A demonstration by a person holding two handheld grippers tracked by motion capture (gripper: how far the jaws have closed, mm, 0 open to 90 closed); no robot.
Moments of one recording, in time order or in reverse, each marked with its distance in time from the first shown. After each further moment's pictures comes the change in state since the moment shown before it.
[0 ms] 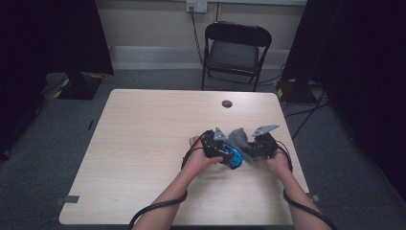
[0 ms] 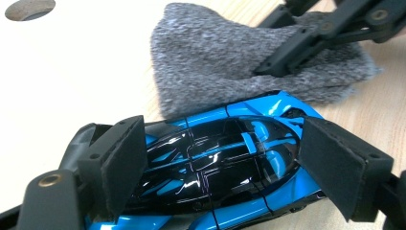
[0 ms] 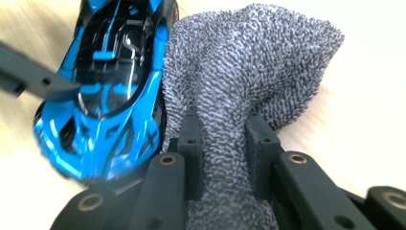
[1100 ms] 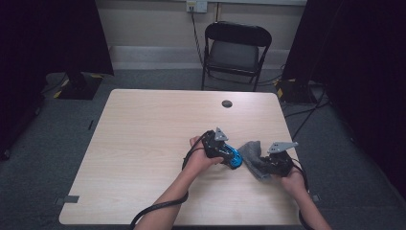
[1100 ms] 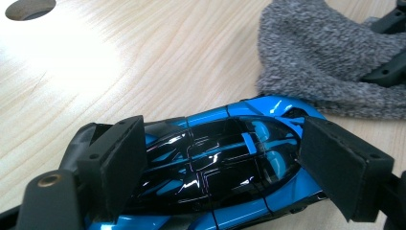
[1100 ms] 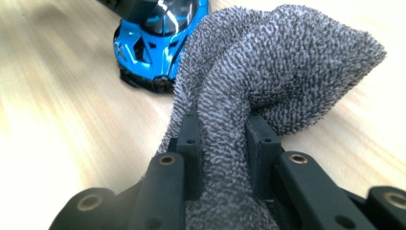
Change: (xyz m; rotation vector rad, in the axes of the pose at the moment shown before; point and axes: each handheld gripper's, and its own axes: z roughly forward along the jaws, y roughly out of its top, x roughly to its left) left arm -0.002 0.001 0.000 0.009 0.007 -0.005; right arm 0.027 -0.052 -0.045 -0.044 0.008 0.042
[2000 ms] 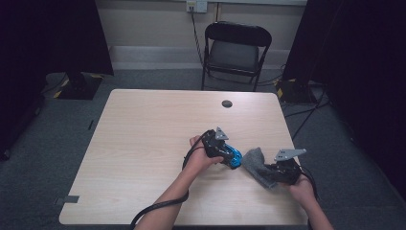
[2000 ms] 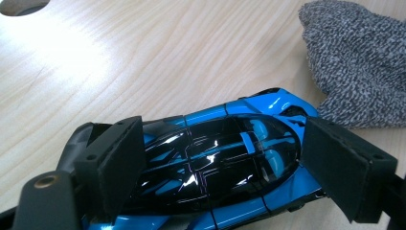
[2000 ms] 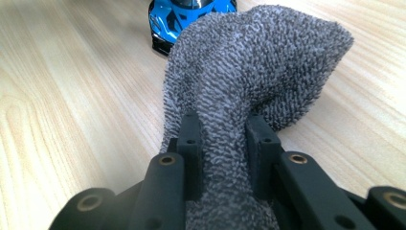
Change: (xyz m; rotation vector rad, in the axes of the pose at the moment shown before) left arm 0.001 0.003 0.000 0.023 -0.014 0.002; right arm 0.011 -0.015 -0.023 0.016 0.026 -0.007
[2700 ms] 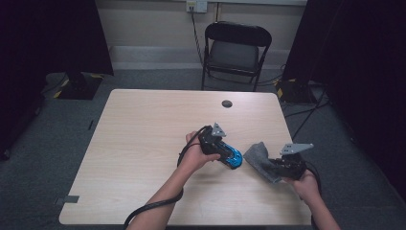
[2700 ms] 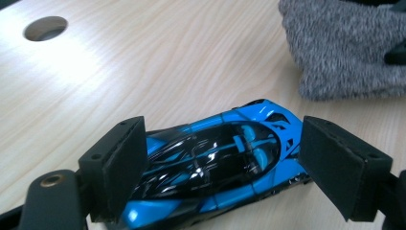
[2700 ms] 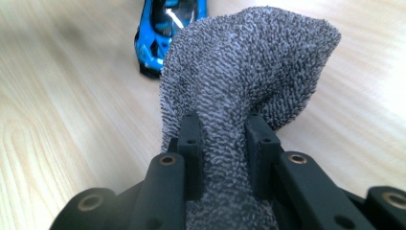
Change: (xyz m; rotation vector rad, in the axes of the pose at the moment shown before) left arm 0.005 0.011 -0.035 -0.019 -0.007 0.026; right arm -0.010 0.013 -0.018 -0.032 -0.028 0.045
